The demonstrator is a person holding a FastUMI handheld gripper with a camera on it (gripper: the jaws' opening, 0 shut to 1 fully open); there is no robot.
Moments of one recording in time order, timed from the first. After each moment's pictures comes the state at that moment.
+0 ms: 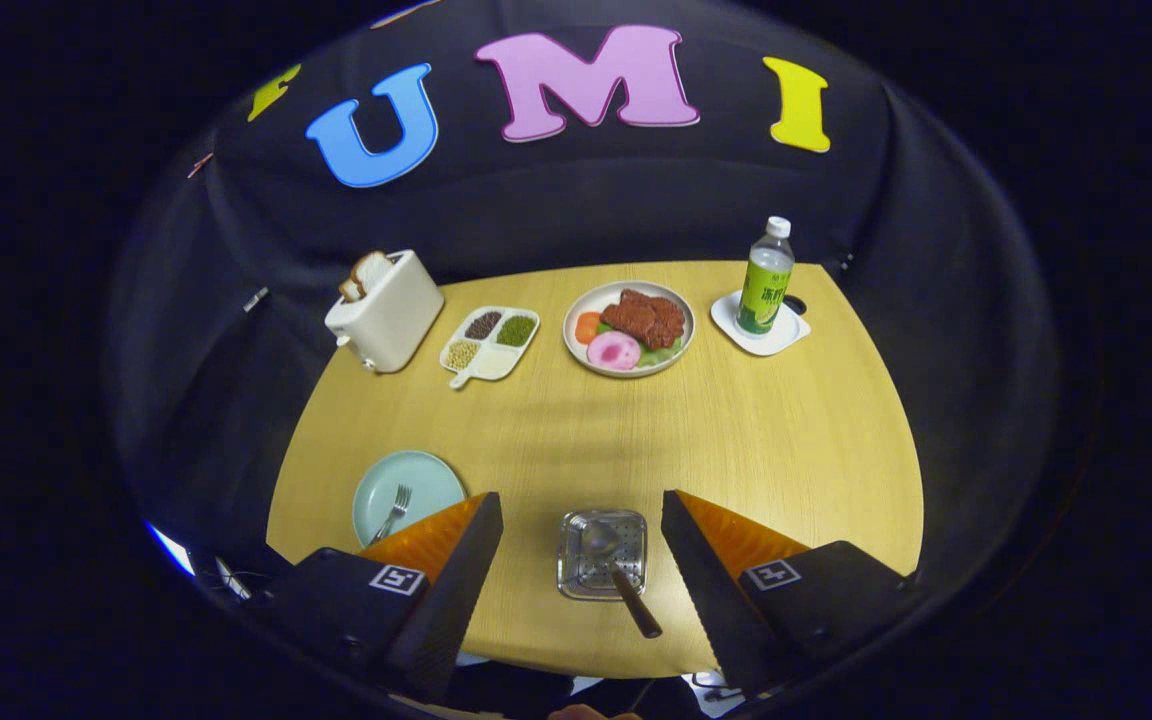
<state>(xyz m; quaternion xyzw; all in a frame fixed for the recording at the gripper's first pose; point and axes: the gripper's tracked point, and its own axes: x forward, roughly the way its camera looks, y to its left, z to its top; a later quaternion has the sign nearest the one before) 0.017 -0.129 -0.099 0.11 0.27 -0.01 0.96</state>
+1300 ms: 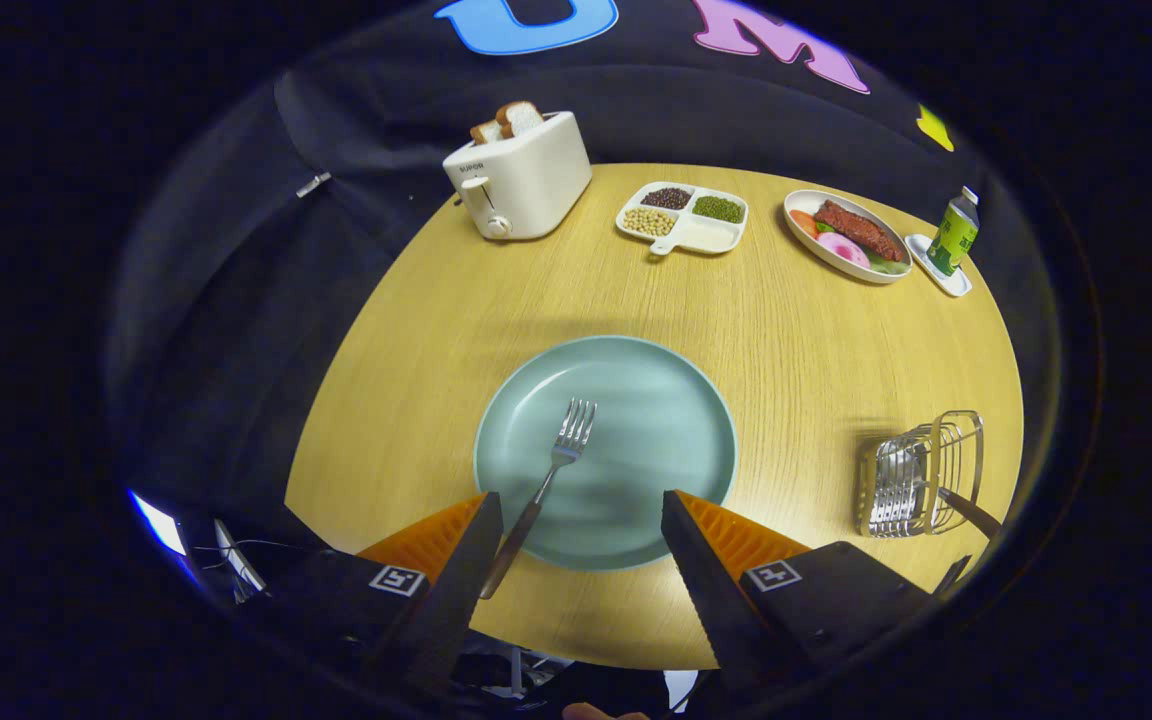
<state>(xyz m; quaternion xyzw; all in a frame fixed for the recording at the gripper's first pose) 0.051 0.144 -0.254 0.06 0.40 0.07 0.91</state>
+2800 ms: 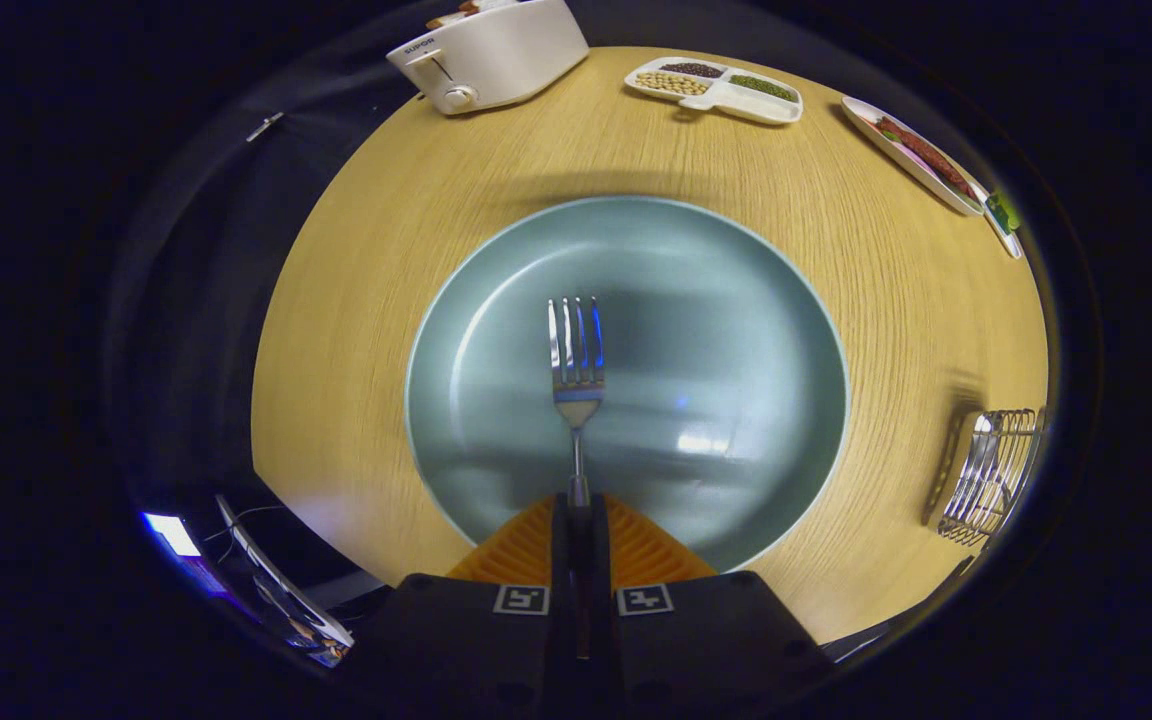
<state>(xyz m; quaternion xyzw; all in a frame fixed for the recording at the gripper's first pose) 0.058 0.154 -0.331 0.07 0.54 0.09 0.83</state>
